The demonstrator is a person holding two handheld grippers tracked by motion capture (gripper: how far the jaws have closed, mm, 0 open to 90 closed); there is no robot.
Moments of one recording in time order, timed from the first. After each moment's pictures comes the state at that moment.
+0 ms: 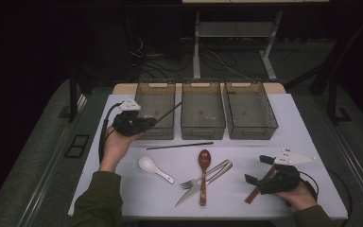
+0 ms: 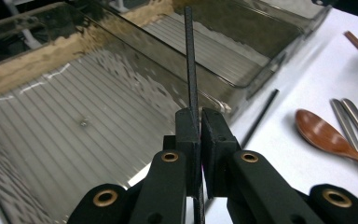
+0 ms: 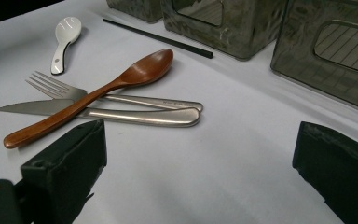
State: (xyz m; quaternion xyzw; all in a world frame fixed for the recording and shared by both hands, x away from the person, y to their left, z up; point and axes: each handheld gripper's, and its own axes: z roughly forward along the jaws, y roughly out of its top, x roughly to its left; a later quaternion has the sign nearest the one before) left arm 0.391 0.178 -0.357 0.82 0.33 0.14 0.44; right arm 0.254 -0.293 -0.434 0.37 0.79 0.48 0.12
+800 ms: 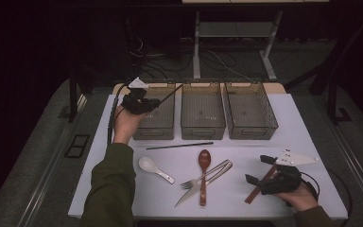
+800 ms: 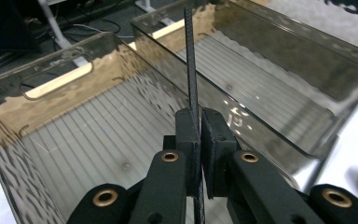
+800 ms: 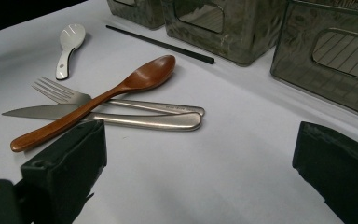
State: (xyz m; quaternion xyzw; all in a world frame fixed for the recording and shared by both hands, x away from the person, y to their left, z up) left arm 0.455 0.159 -0.346 0.82 0.36 0.17 0.42; right arm 0.251 -0.294 -0.431 0.37 0.78 0.49 0.12
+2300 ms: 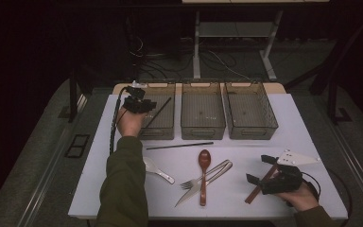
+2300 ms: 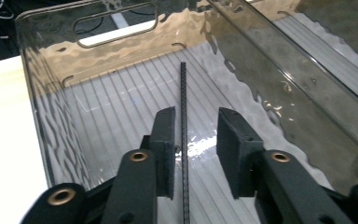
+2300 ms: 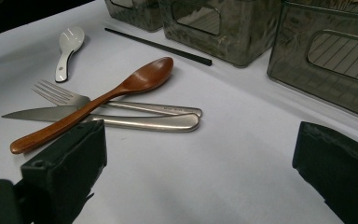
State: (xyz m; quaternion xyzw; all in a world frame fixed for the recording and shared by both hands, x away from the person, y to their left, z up) left arm 0.483 0.166 -0.385 0.78 0.47 0.19 0.37; right arm 0.251 -0.296 -0.430 0.37 0.78 0.49 0.13
